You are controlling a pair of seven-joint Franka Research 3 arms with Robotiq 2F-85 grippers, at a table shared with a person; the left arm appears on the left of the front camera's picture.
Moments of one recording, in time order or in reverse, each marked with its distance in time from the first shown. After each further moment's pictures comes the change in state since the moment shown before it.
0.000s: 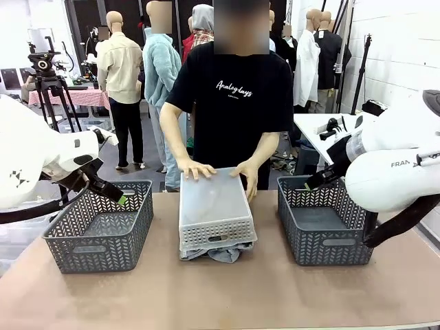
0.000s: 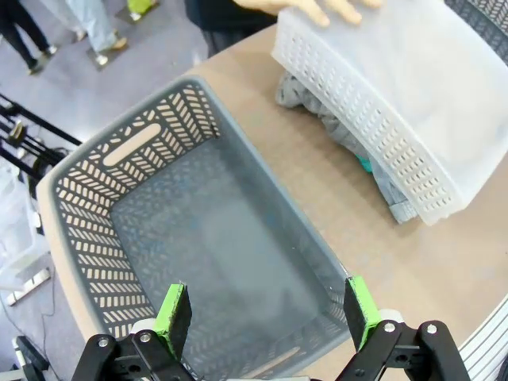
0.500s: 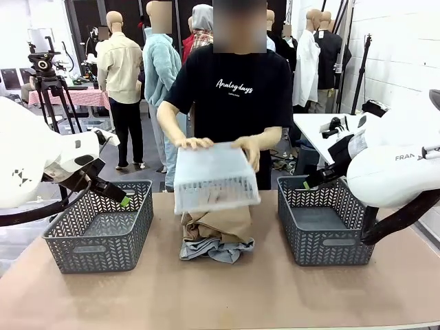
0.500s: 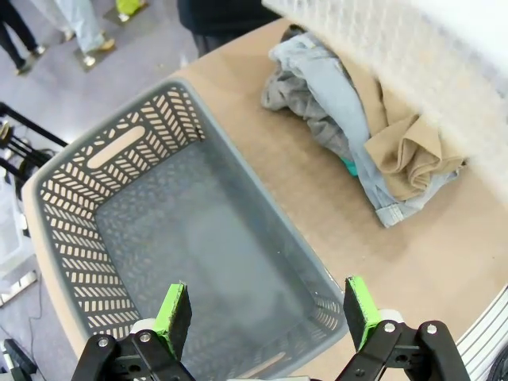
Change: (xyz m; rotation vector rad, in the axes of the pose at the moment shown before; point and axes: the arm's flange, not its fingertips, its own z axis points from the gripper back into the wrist) left arm 0.000 -0.002 -0.003 -0.036 -0.012 0.016; right arm 0.000 -0.002 0.001 0.026 -0.006 -0.035
